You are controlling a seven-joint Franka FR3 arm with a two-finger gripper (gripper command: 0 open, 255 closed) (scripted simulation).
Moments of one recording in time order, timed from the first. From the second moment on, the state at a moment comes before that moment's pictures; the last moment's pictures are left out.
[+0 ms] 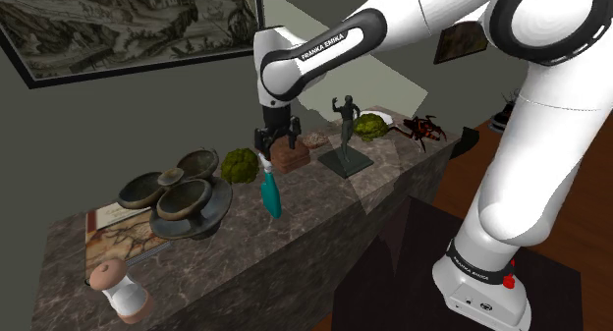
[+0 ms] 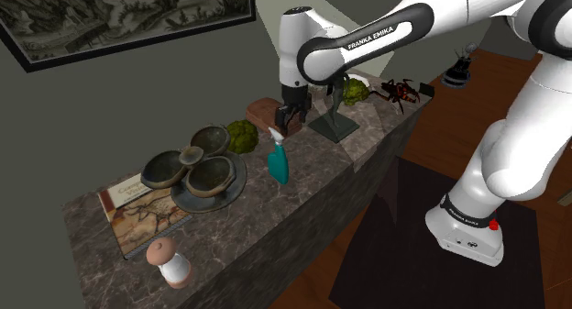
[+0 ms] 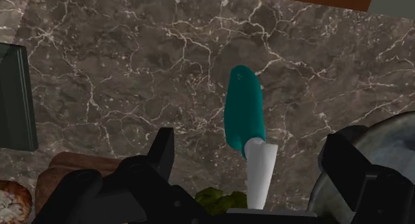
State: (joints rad) arm 0.05 0.06 0.19 -2.01 0.01 2.07 0.34
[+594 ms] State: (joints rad) arm 0.08 0.25 0.19 -1.88 -0.06 2.12 0.41
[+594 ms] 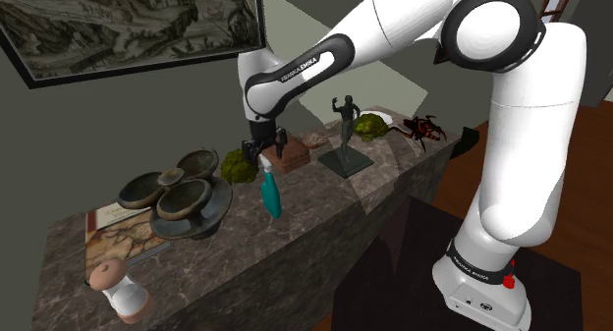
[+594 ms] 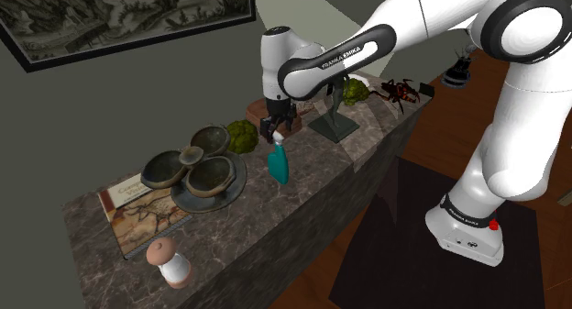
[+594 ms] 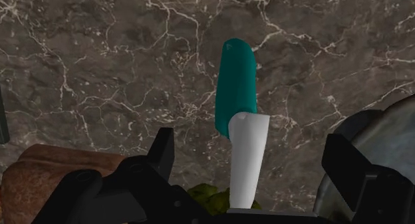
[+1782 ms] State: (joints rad) arm 0.08 0.27 0.19 -1.90 -0.06 2.17 0.41
